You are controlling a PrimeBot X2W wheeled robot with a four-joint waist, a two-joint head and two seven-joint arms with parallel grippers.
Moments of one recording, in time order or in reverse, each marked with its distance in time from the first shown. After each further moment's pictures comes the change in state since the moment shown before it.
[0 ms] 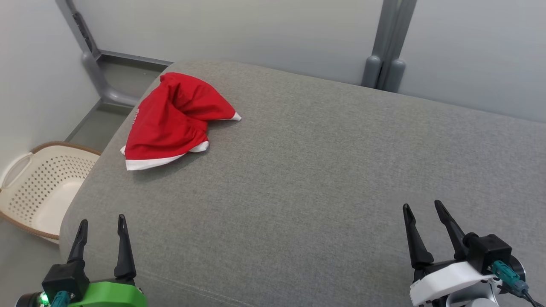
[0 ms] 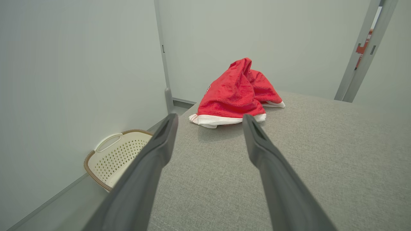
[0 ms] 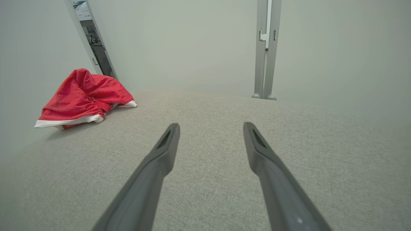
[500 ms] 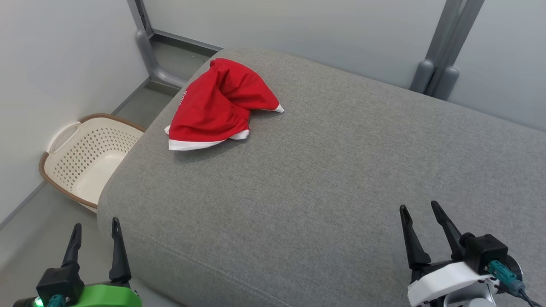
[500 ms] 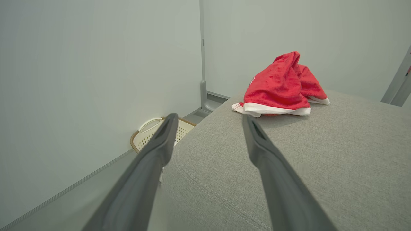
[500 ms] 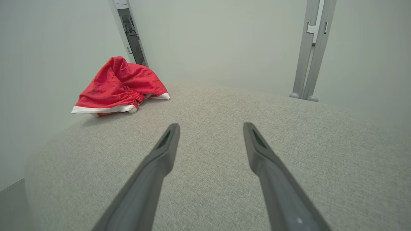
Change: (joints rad) left arm 0.010 0.000 0.021 -0.004 0.000 0.006 0.000; right arm -0.004 -0.001 0.012 0.008 0.000 0.000 0.000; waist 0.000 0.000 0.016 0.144
